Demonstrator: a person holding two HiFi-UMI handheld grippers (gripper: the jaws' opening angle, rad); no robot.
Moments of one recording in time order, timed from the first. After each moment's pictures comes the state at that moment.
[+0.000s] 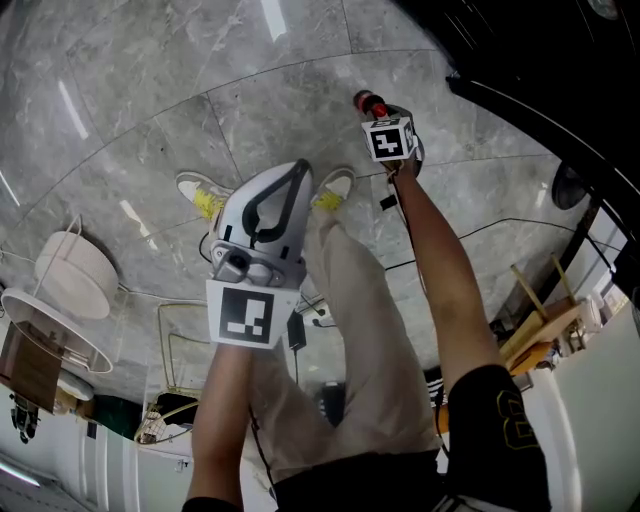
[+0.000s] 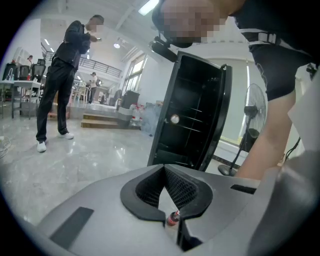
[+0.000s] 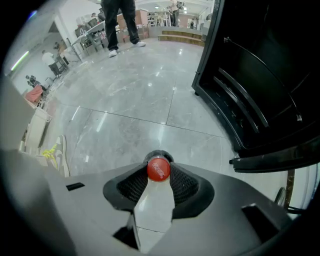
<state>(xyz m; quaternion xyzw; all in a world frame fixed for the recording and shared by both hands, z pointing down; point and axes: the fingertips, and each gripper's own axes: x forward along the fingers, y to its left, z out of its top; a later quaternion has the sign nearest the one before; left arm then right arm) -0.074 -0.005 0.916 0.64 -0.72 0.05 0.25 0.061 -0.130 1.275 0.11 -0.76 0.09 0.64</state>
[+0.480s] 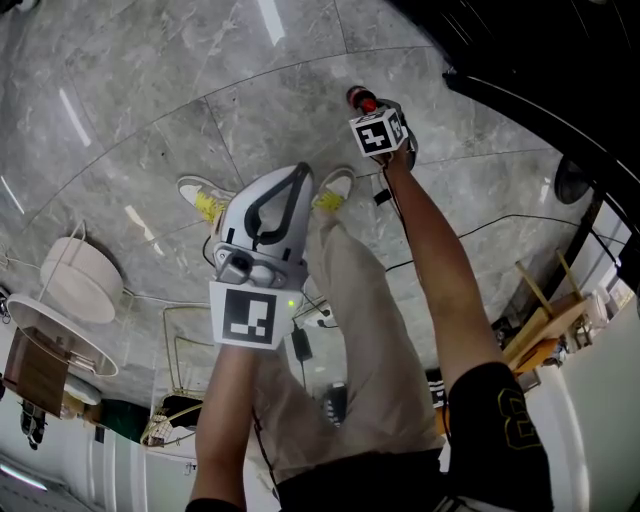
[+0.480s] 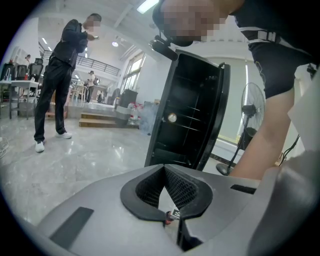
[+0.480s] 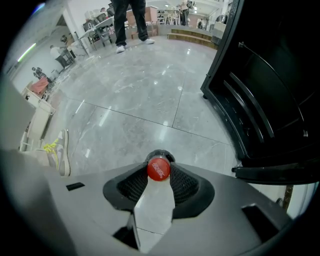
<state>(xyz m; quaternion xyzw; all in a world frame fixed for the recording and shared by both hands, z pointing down) -0.063 -0.010 0.916 0.65 -0.71 0.06 0.26 0.046 -0.124 1.279 0.08 -0.76 0.06 0.65</state>
